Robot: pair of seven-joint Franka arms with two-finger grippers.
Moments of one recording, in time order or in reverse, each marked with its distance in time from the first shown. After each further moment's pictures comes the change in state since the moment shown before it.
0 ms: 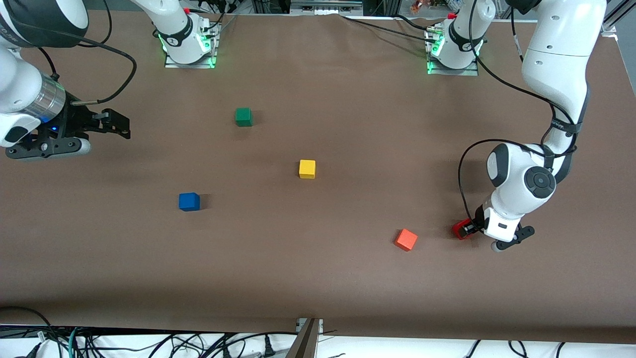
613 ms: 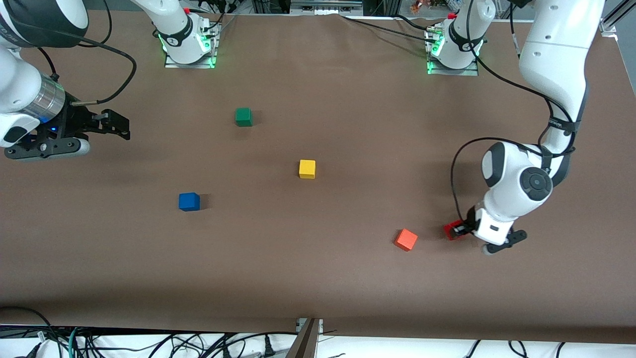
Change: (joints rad) left arm -0.029 -0.033 -0.096 0.114 0.000 -0.192 -0.031; right arm 0.000 0.000 0.000 0.001 0.000 0.011 0.000
